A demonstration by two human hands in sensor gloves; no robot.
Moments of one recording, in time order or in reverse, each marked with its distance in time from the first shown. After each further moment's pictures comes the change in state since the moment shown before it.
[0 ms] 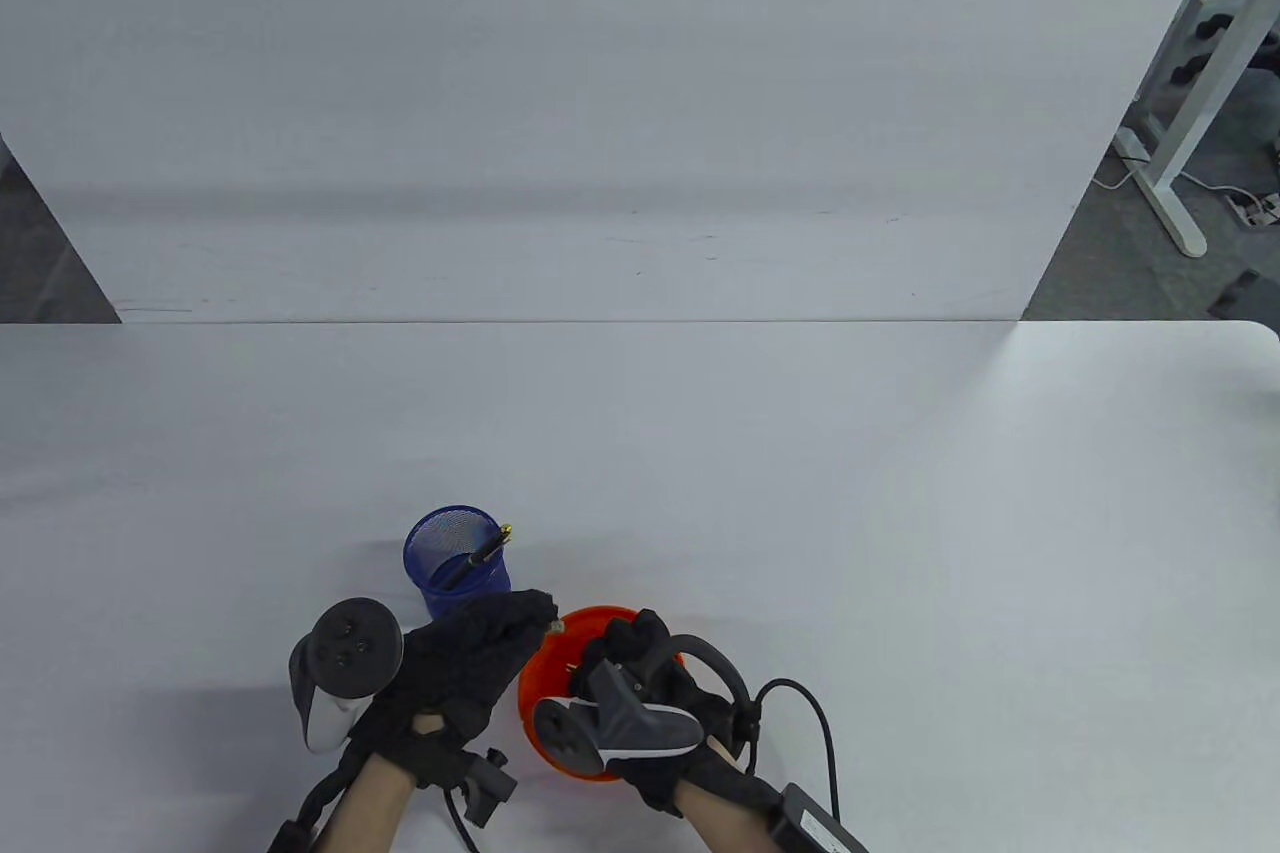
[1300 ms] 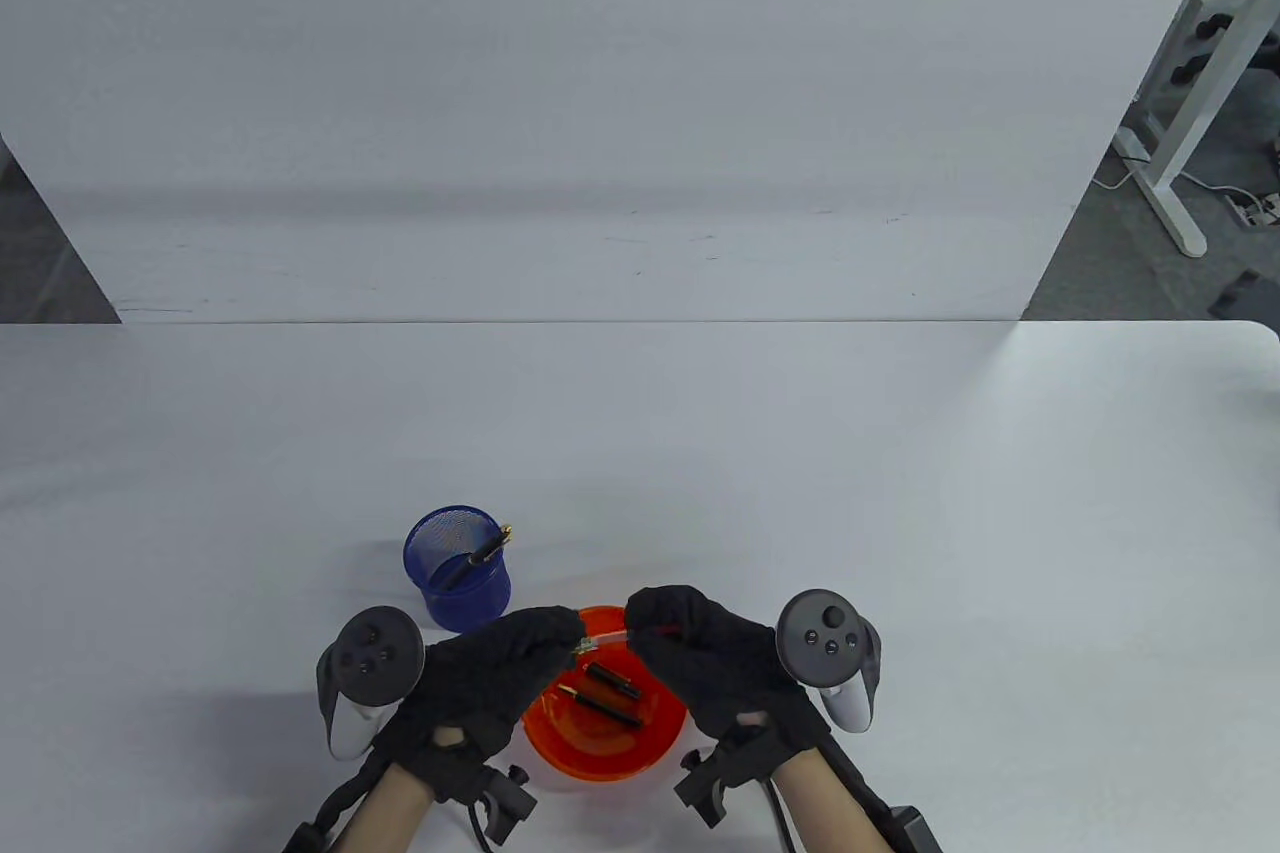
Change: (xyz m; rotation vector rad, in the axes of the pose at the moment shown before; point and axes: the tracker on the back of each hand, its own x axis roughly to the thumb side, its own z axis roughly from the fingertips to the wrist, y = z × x) left_hand 0.002 -0.021 0.001 -0.046 -0.013 0.064; right_hand -0.102 0.000 0.050 -0.475 0.119 -1.276
